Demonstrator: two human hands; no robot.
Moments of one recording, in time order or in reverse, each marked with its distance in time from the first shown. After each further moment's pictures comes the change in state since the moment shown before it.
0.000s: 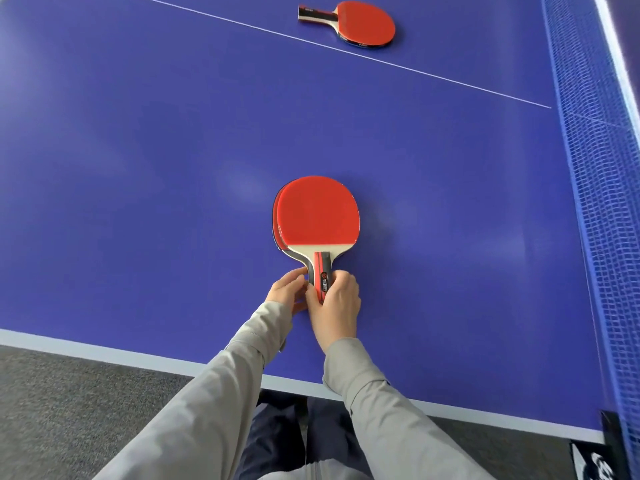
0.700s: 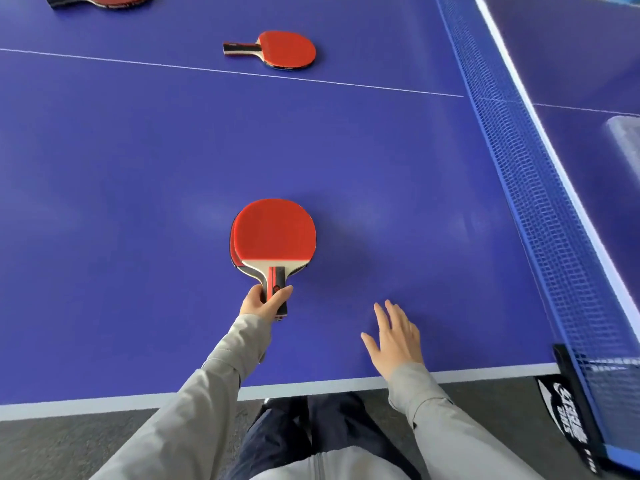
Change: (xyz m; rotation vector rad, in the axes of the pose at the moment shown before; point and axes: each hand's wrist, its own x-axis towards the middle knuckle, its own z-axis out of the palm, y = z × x) left_hand -0.019 0.005 0.006 0.476 0.095 0.150; right_hand -0.036 0.133 -0.080 -0.581 -0.201 0.061
